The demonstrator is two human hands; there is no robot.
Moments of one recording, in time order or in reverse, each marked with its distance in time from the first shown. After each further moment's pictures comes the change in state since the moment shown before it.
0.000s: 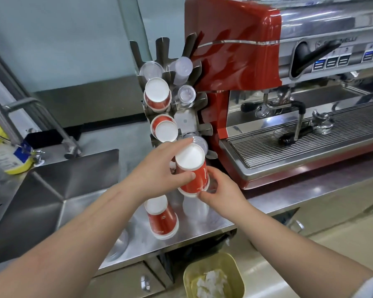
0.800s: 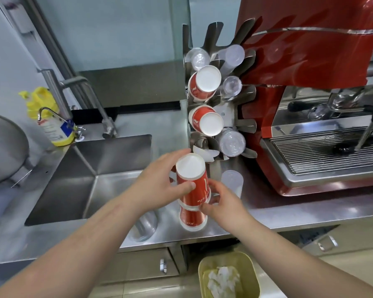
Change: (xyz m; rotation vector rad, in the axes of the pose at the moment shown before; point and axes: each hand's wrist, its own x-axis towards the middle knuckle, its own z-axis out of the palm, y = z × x) left_hand -0.062 -0.059 -0.027 0.046 0.073 -0.199; right_hand -0.014 -0.040 0.066 0.059 -0.229 0.107
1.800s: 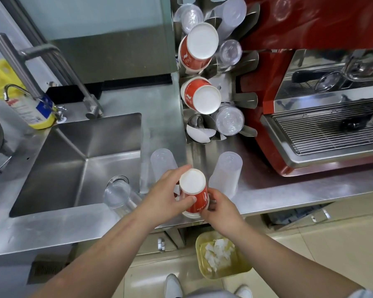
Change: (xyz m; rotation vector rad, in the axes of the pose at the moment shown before) left_hand -0.018 -0.049 0.089 -0.210 -0.109 -0.132; right_hand 0.003 0.067 0.031 -0.027 -0.040 0.193
